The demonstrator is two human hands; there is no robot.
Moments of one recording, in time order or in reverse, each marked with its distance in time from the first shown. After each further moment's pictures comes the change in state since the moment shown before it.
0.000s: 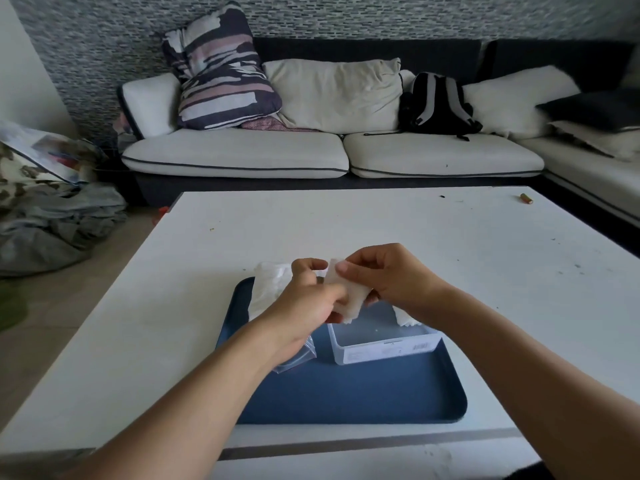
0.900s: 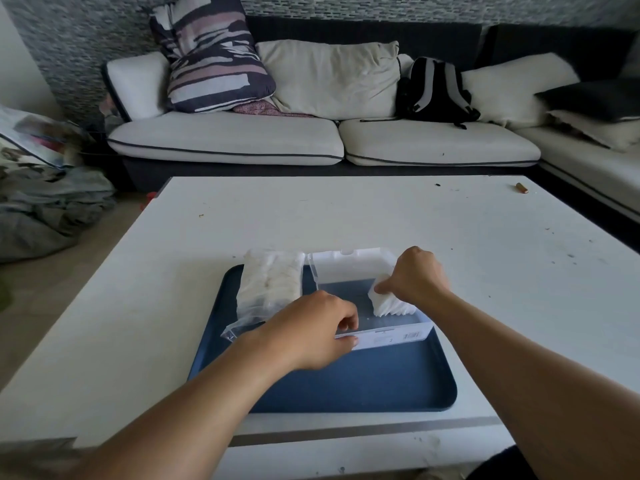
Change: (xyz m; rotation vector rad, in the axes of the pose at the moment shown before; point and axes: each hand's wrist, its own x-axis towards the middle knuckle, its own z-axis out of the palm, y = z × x) left_hand 0.009 -0.039 -0.001 1.228 -0.269 0.360; right_hand 0.039 0.077 -0.033 -0.802 0.394 0.450
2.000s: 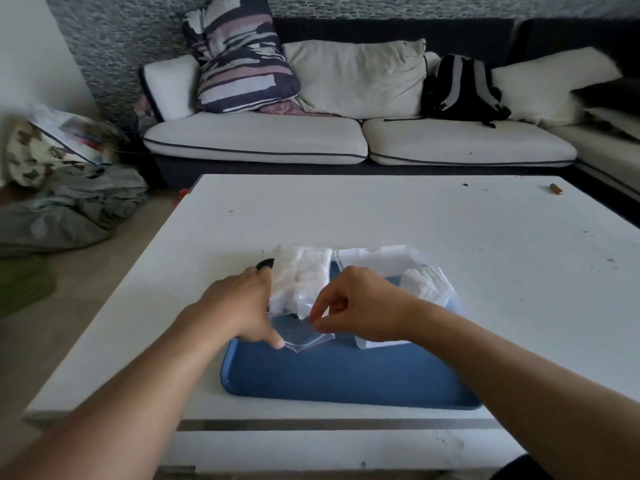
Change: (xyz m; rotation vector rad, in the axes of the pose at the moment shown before) left_hand -0.055 -0.072 -0.051 0.325 -0.102 -0.541; right_hand -0.106 -0.080 -0.011 0.170 -0.469 -0.751
